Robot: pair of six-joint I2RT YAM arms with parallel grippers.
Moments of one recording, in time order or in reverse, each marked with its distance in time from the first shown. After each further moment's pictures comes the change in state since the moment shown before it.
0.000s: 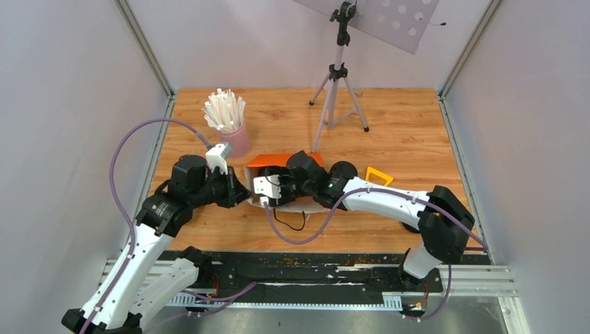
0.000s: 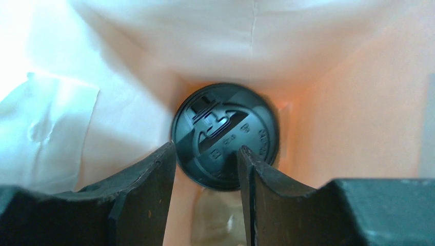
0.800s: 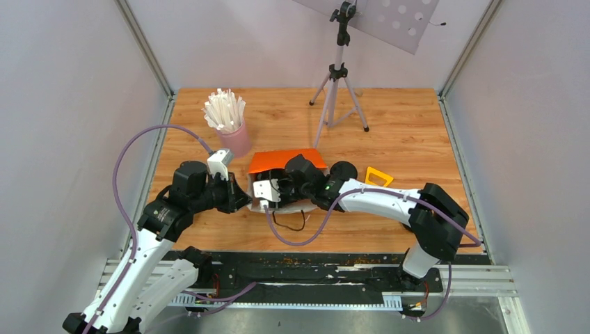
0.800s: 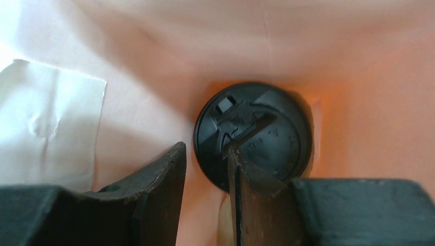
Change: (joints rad) left arm 0.000 -0.046 -0.060 0.011 0.019 0.017; right arm -0.005 0.014 -0.031 0.039 -0.056 0.016
